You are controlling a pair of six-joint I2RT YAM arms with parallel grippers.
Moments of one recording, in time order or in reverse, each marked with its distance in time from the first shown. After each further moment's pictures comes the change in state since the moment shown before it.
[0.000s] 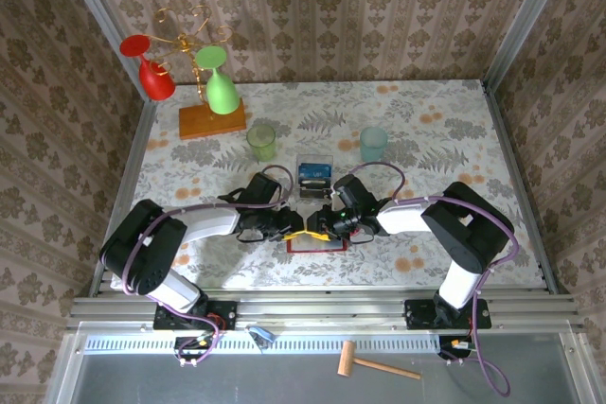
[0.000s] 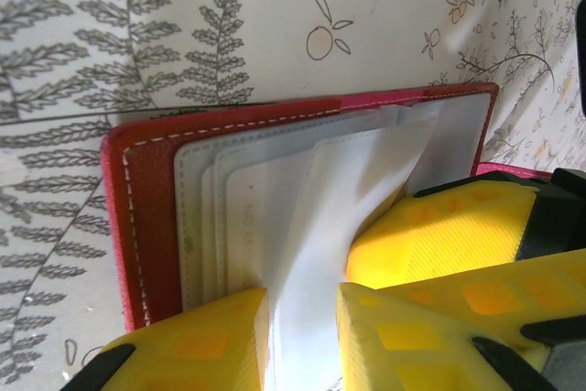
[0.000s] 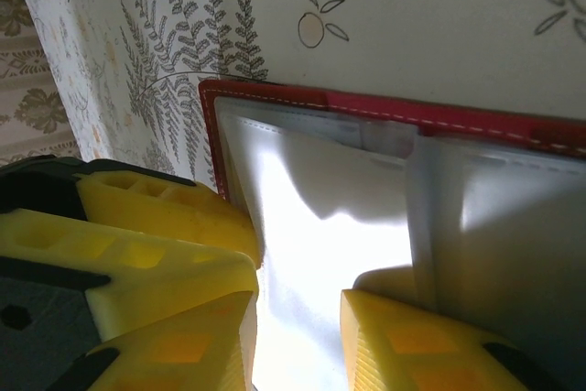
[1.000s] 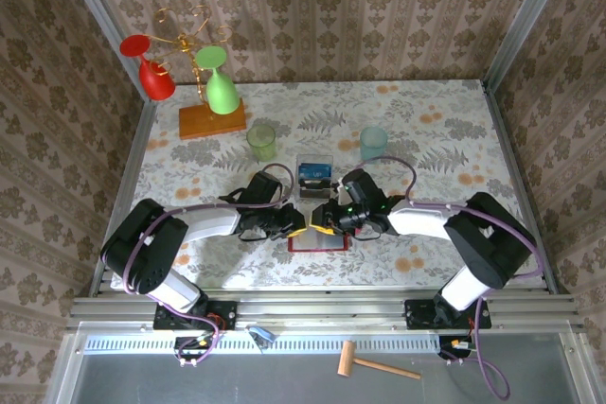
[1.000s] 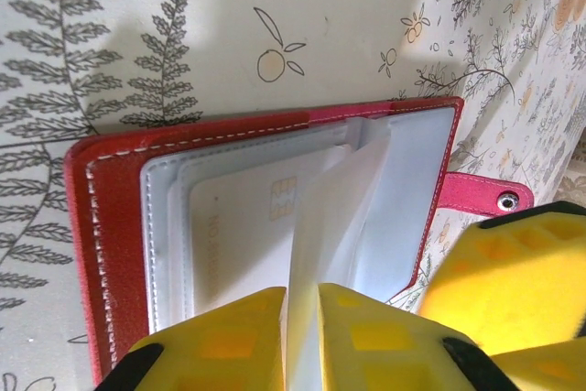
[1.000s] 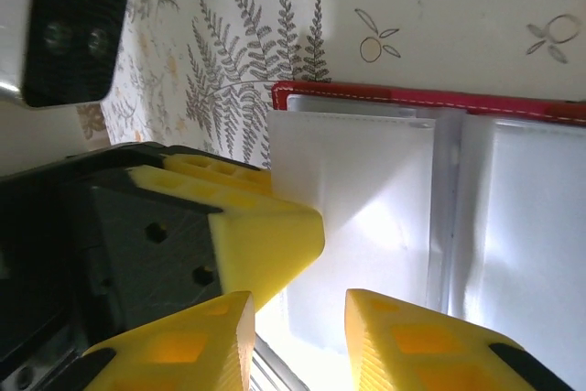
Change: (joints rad) left arm -0.003 0.005 -0.005 0.066 0.014 -0.043; right arm -0.038 -0.156 -0.017 -0.090 0.012 -0.013
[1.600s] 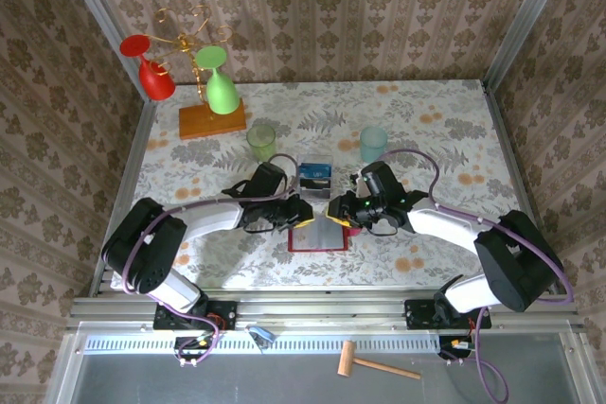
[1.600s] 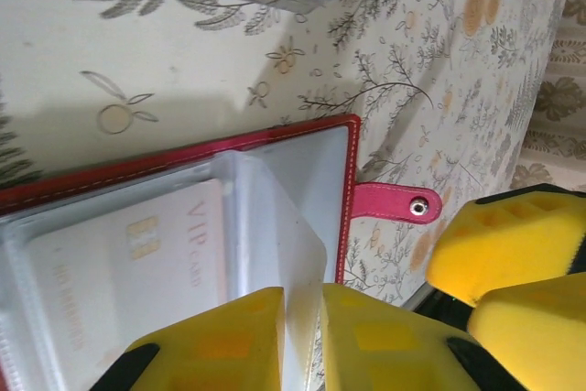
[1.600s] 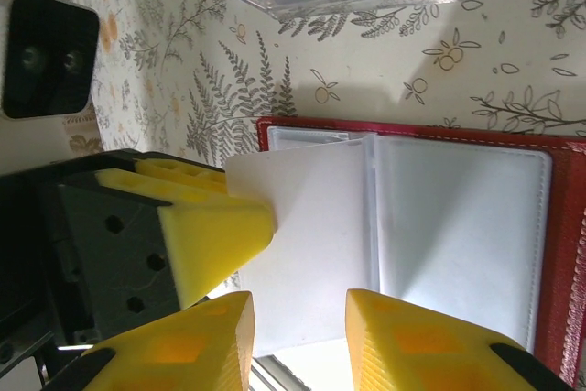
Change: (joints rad) left arm -0.019 0.014 0.094 0.001 0.030 0.000; right arm -0.097 -0.155 -0.015 -0.174 0.029 -0.076
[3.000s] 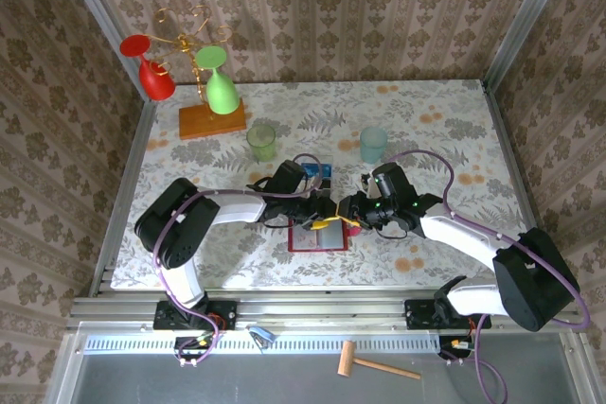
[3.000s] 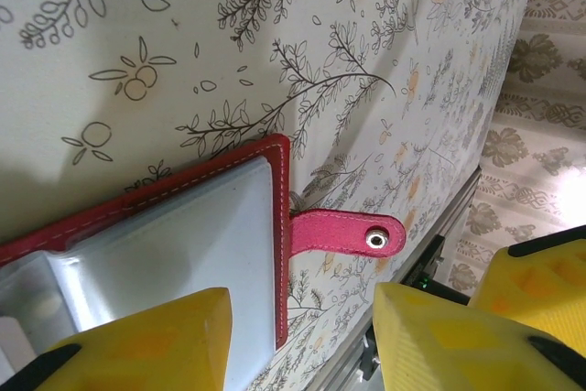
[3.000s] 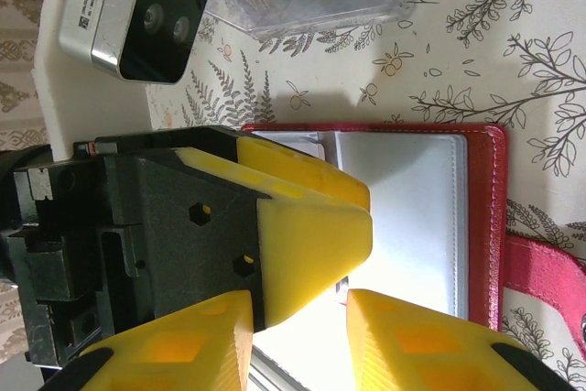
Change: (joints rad) left arm -0.067 0.212 0.111 0.150 0.098 -0.056; right arm -0.032 -0.123 -0.035 -0.085 0.042 -0.021
